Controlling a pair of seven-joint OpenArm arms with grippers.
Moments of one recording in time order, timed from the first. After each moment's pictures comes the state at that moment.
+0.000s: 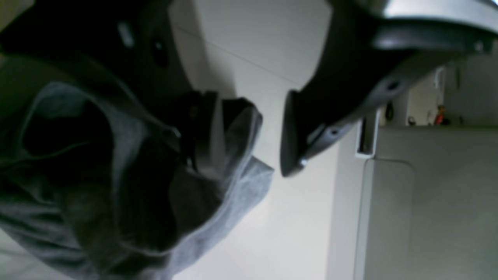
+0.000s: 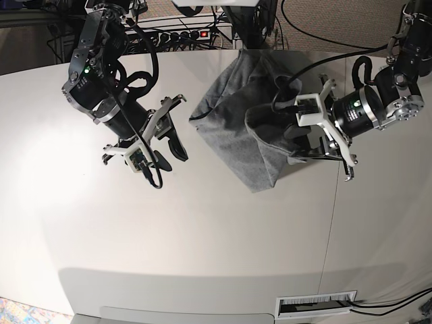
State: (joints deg) left arm 7.2 -42.1 9.8 128.2 -3.9 -44.1 24.8; right arm -8.1 5.0 9.2 124.2 24.6 39.8 -59.4
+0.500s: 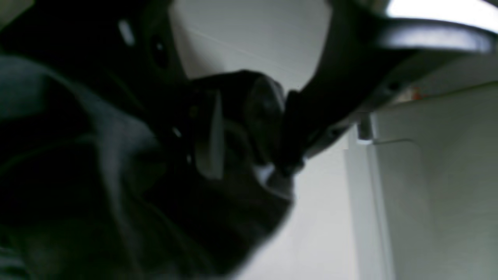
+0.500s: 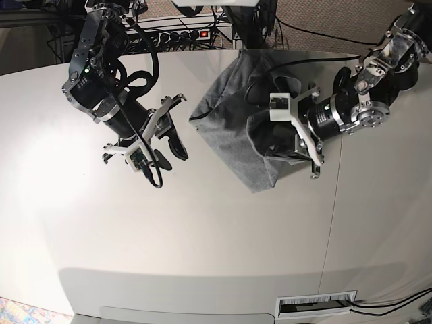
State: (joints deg) left arm -3.7 -42.1 30.7 119.6 13.9 -38.3 21.2; right arm -8.2 5.0 9.2 124.2 24.8 39.8 -59.5
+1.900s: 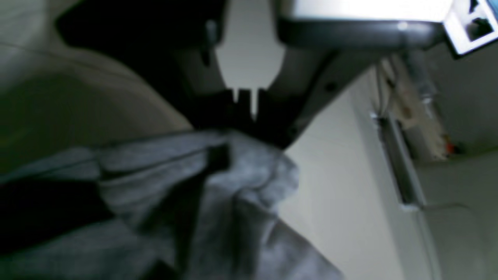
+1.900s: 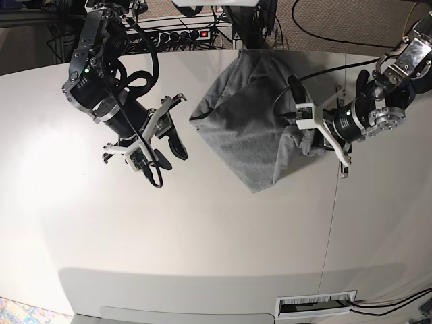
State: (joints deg) left arm -1.8 -50.2 31.1 114.2 11.0 -34.9 28.1; right arm -8.2 5.0 9.2 124.2 24.7 39.8 -59.8
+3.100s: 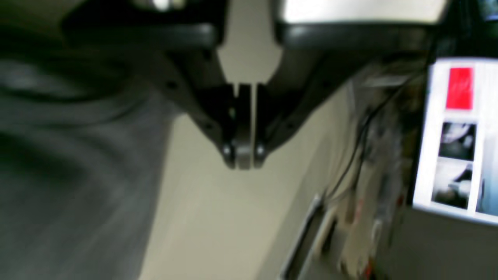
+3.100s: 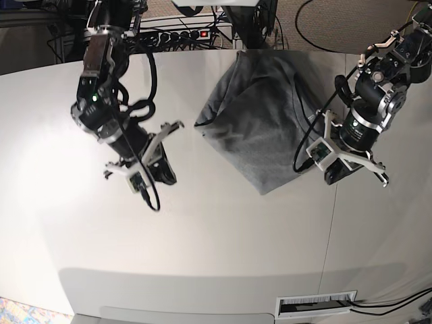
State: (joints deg) left arm -0.2 -50.0 31.2 124.6 1.6 3.3 42.6; right arm -0.6 5.0 9.2 108.7 16.5 40.0 -48.0
